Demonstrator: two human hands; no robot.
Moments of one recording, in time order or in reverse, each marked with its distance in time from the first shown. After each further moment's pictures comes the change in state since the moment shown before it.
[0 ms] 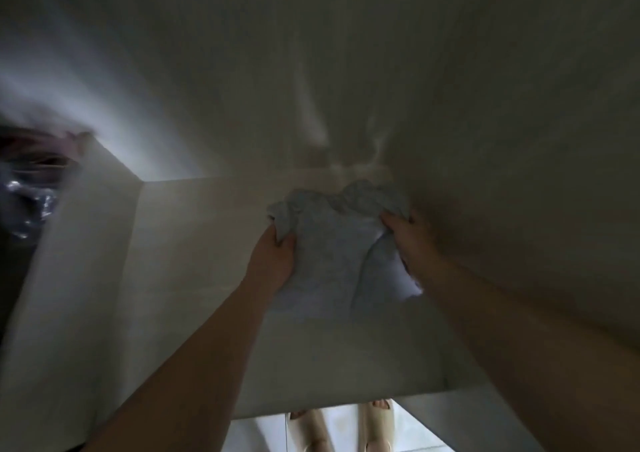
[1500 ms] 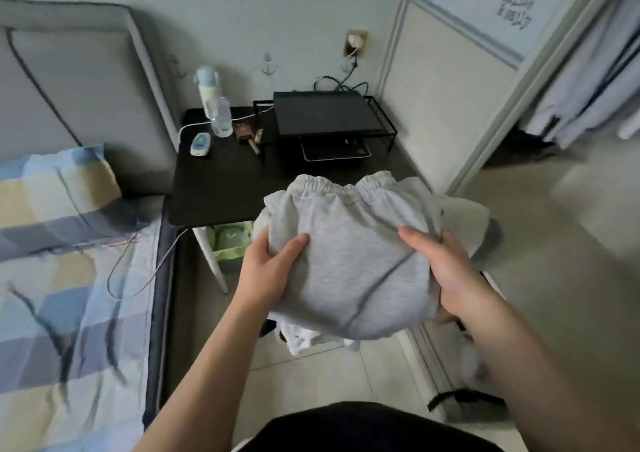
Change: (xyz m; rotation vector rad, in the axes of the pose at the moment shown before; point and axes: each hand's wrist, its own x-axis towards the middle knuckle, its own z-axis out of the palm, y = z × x) left_hand -0.883 -0.200 0.063 -0.765 1.417 -0.151; right_hand -0.661 0.123 -0.132 -0.387 -1.597 -0.221
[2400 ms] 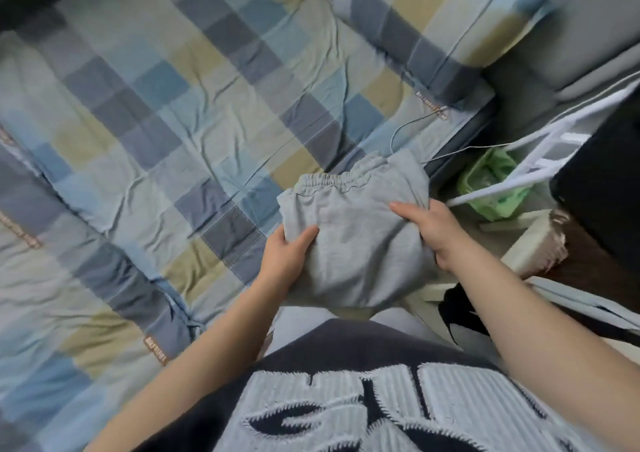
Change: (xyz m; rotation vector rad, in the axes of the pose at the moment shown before) left_hand -0.172 -0.242 -0.440 -0.358 0.892 -0.751; right_hand -0.026 0.247 0.565 -0.716 -0.824 0.483
